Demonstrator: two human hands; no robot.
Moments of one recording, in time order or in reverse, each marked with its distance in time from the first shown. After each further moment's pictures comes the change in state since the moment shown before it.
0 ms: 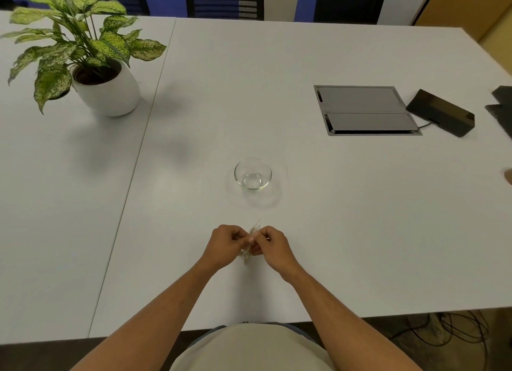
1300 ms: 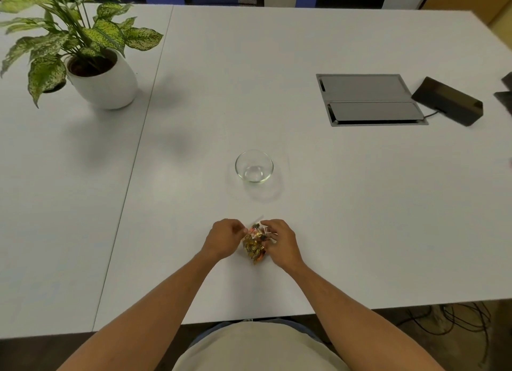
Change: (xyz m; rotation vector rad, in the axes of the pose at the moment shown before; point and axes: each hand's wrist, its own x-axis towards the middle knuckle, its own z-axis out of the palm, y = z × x) left_hand 0.022 -0.018 0.001 0.357 0.020 0.024; right_hand 0.022 0.040 -0.004 -0.234 0.100 -0.184
